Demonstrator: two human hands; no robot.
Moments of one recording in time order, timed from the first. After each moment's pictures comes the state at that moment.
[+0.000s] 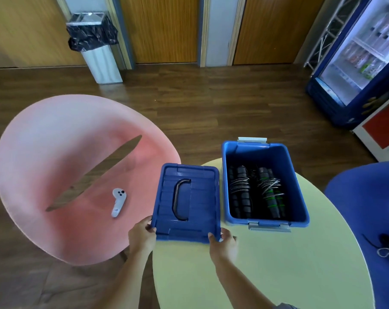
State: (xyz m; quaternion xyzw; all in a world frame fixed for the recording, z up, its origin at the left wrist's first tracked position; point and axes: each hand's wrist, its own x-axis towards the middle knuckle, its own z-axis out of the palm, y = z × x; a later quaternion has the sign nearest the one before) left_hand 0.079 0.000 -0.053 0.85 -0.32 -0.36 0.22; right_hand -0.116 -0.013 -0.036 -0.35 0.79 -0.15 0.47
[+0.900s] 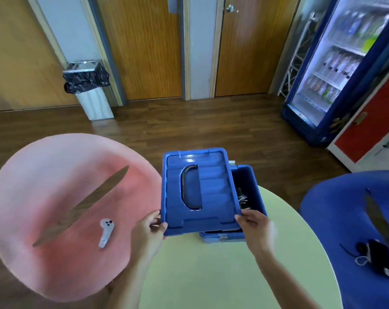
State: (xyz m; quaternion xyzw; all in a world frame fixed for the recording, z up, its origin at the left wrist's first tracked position) left_hand 0.008 -0.022 0.065 0.76 -0.38 -0.35 0.39; right_hand -0.237 -0.051 0.085 -0.42 0.73 -0.39 0.38
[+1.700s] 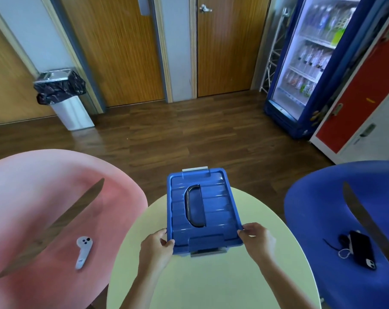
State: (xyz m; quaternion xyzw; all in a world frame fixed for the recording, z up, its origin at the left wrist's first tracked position) left_hand -0.082 -0.053 0.050 0.79 -0.47 -0.34 0.22; right_hand -0.328 -0.078 0.039 -0.41 0.78 -0.29 0.38
